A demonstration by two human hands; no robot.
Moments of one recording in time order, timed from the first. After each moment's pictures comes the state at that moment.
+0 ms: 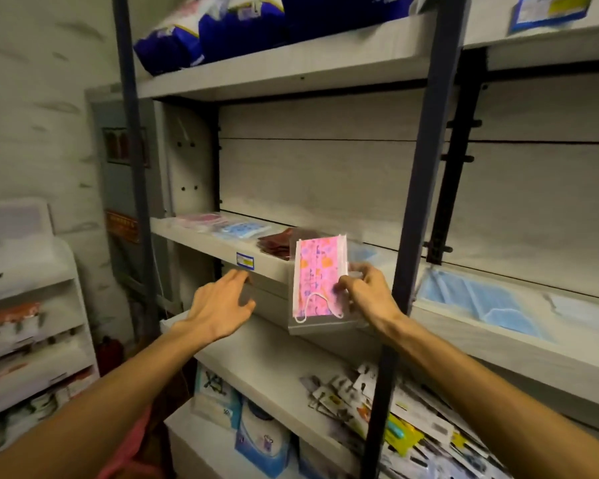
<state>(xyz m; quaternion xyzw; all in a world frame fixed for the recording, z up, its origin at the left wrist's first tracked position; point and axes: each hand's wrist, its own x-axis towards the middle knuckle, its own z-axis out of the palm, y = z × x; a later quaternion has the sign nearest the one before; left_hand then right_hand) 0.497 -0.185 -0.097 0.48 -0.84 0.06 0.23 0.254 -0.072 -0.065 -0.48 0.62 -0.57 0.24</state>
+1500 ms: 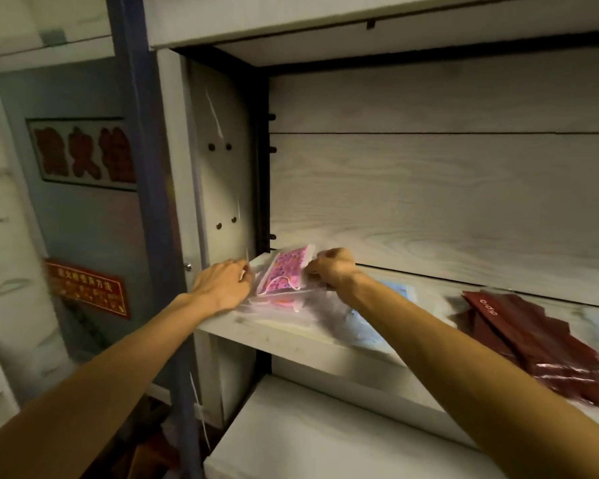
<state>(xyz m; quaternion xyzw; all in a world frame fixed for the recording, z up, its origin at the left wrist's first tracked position) 0.622 -0.786 -0.043 0.41 -0.90 0.01 0.16 0.441 -0.664 -0.017 -0.36 0.73 -0.53 0.25</state>
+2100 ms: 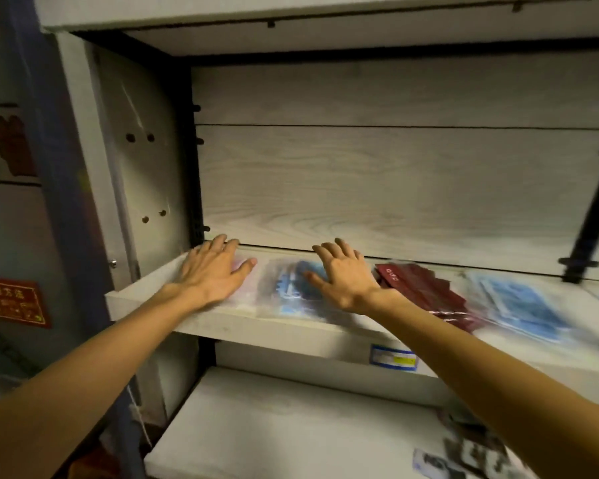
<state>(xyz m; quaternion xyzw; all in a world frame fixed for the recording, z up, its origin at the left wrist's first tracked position) 0.556 -0.693 -0.033 0.33 -0.92 0.04 0.20 0.367 -0.515 -0.044 -0.54 0.82 -0.15 -0.13</state>
